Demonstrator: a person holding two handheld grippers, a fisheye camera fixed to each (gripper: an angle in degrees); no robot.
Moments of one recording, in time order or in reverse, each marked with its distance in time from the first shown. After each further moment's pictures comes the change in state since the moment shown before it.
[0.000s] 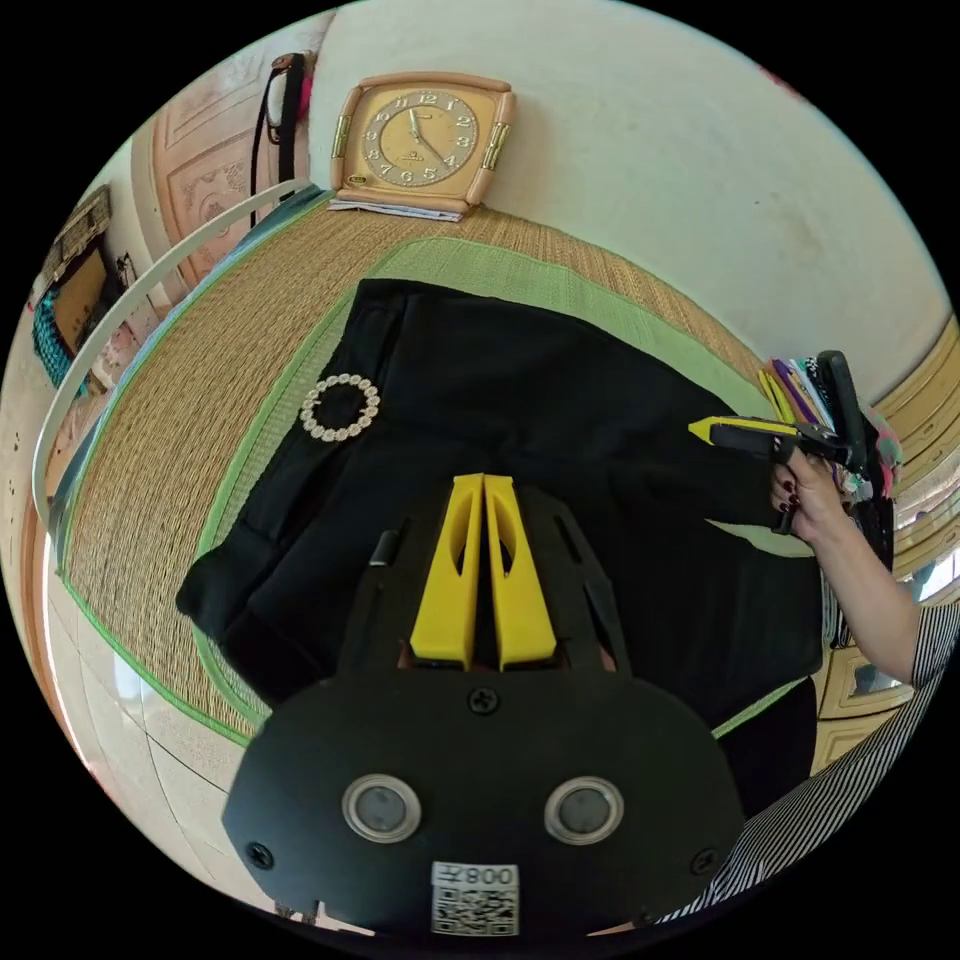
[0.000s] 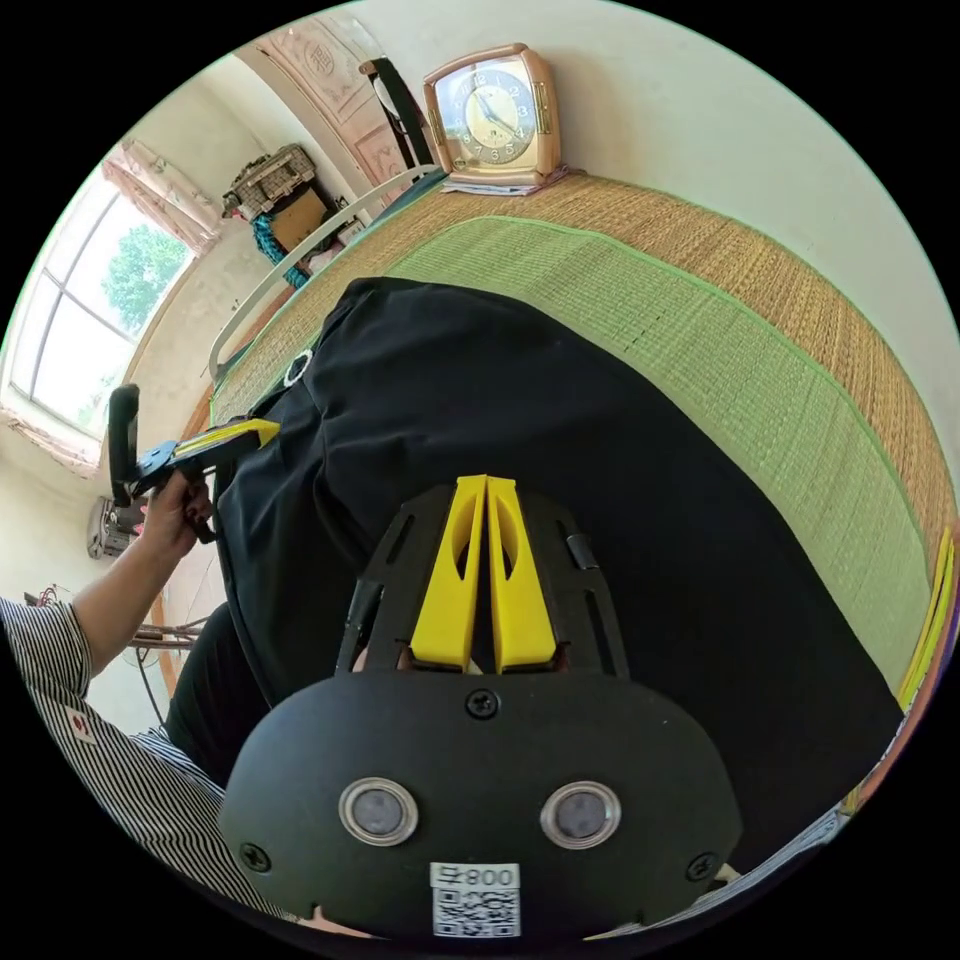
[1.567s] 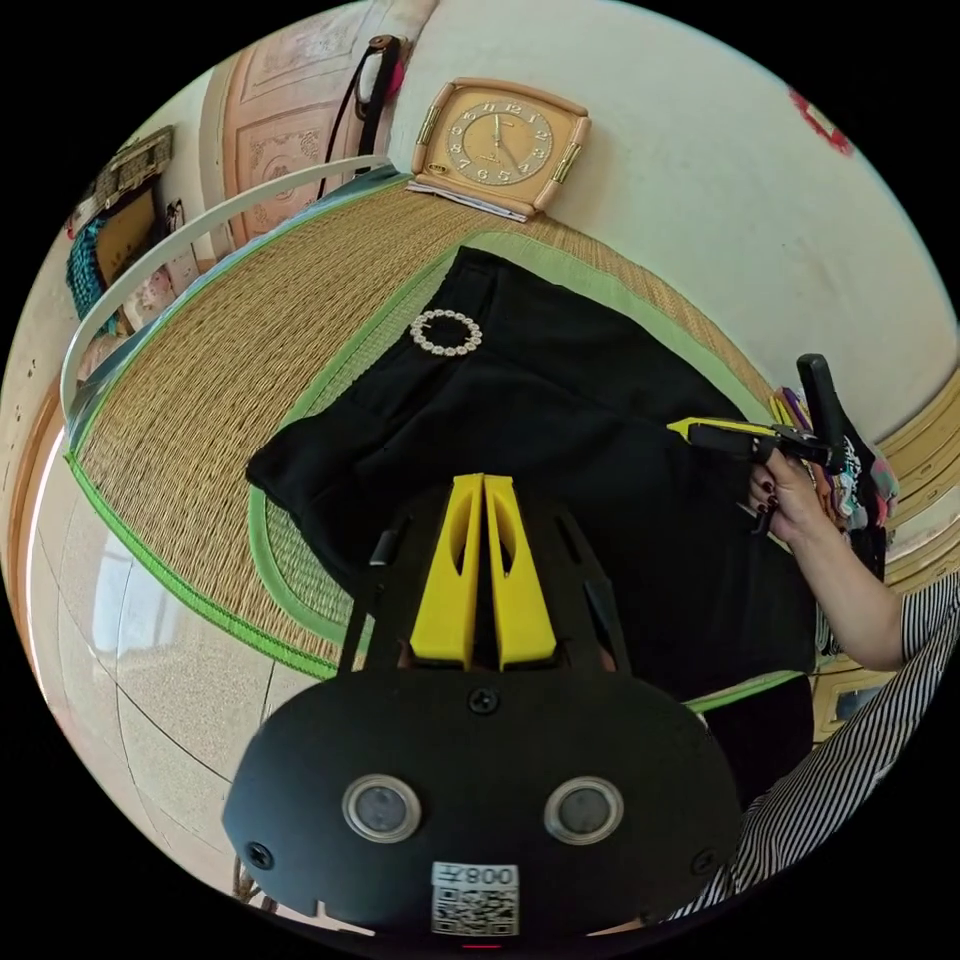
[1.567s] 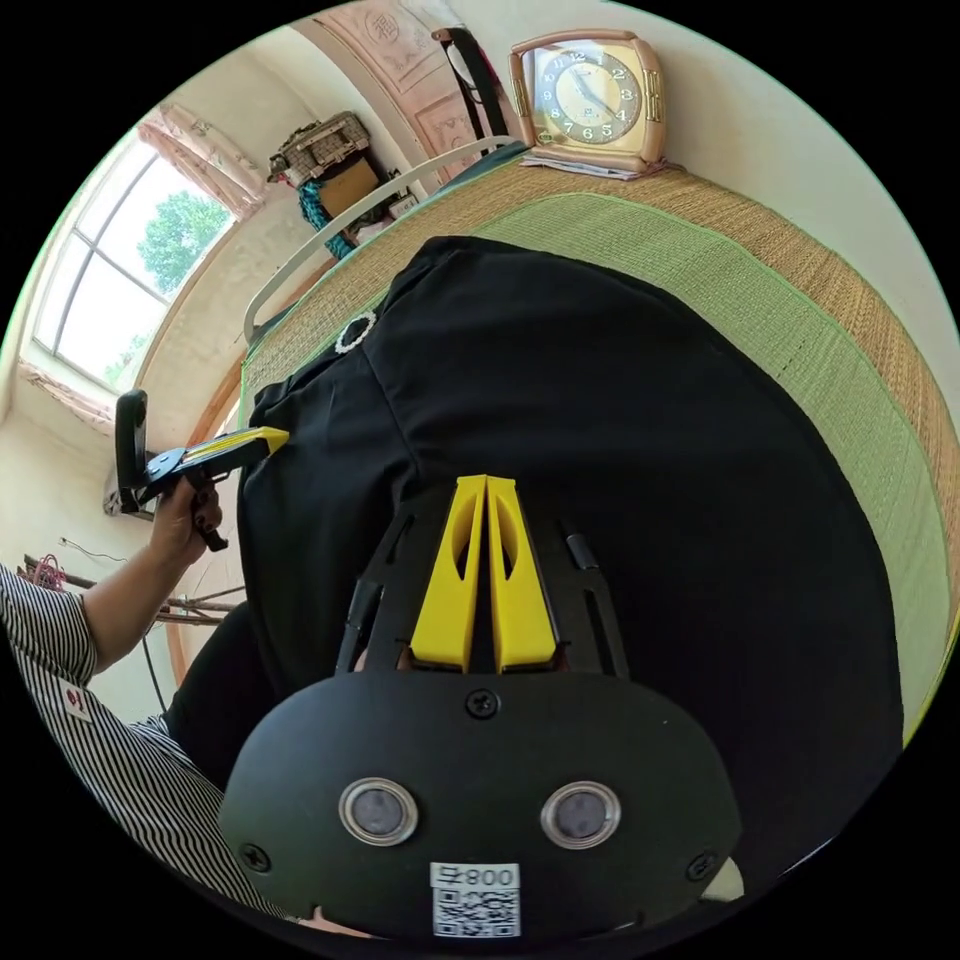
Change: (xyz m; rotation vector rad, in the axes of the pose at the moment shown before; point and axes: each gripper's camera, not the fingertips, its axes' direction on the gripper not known) left arm -0.012 0.097 0.004 0.350 -0.231 -0.041; right arm -0.080 -0.006 0.022 -0.386 -0.478 0.065
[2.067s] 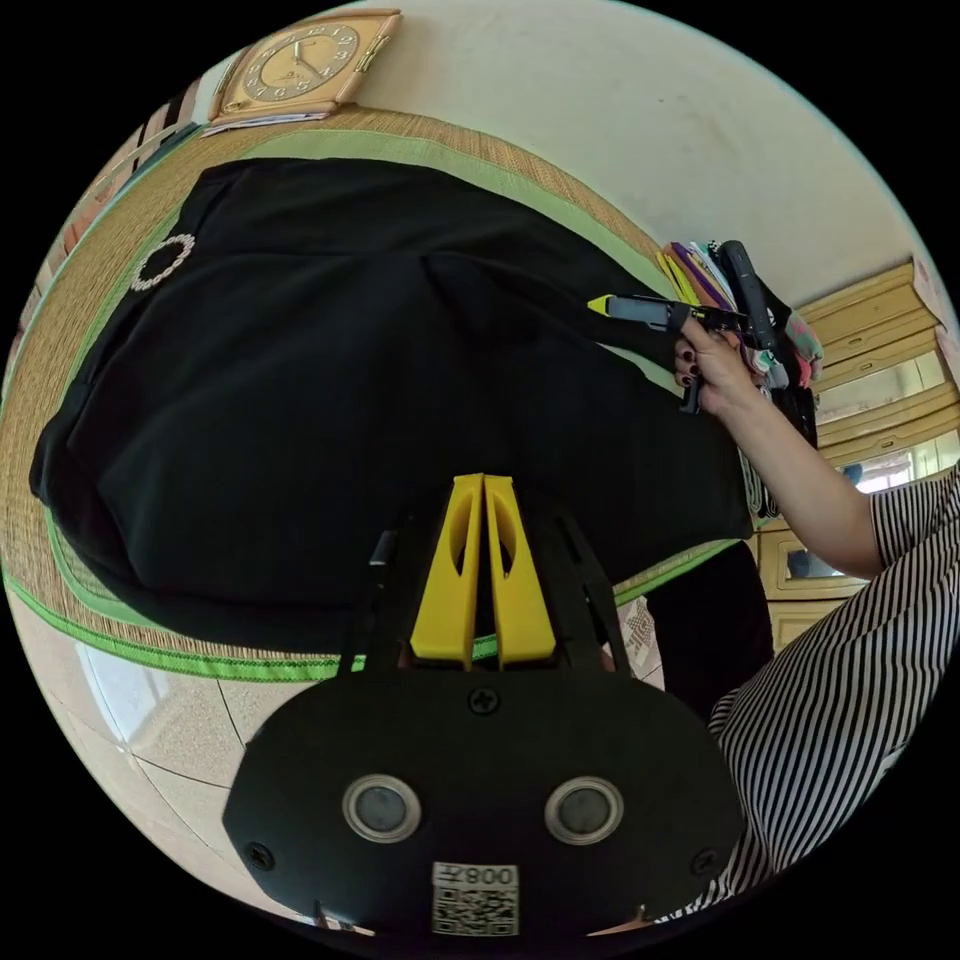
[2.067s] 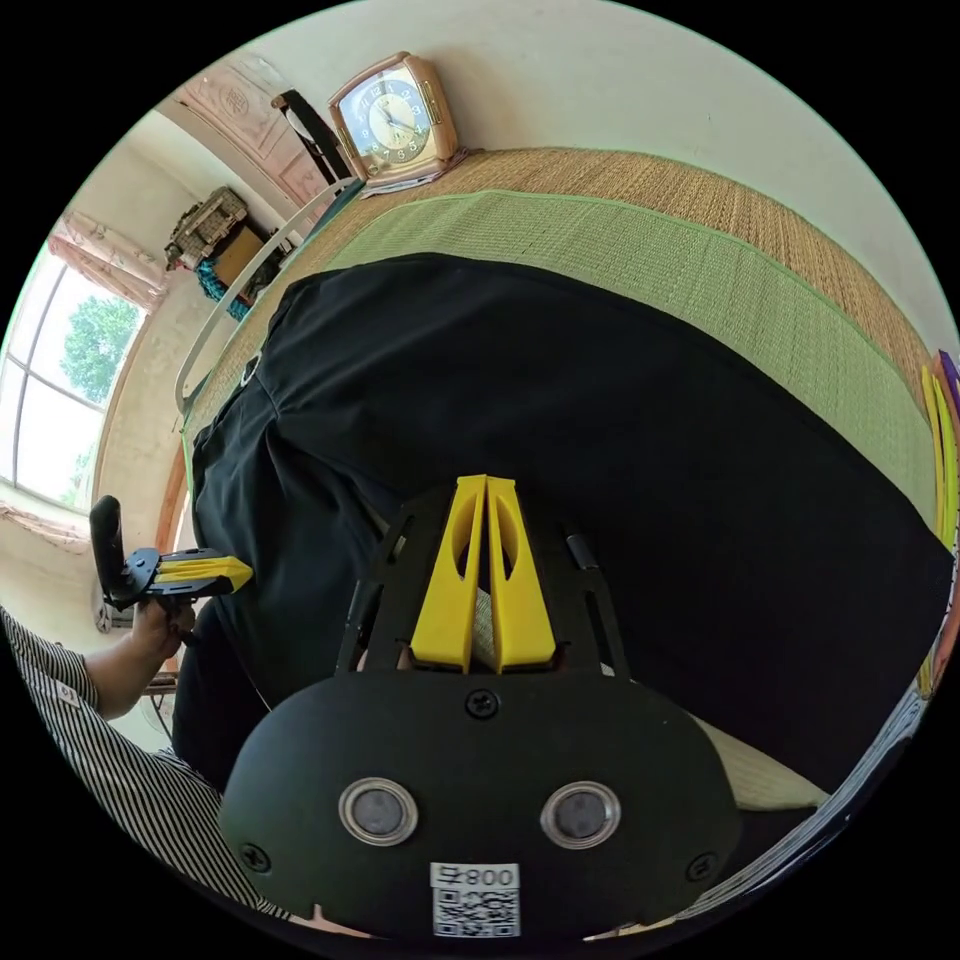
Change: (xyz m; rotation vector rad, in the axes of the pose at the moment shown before) left arm 0.148 -0.036 0.009 -0.298 0.261 0.250; right arm 0.090 0.128 -0.017 0.047 0.120 0.296
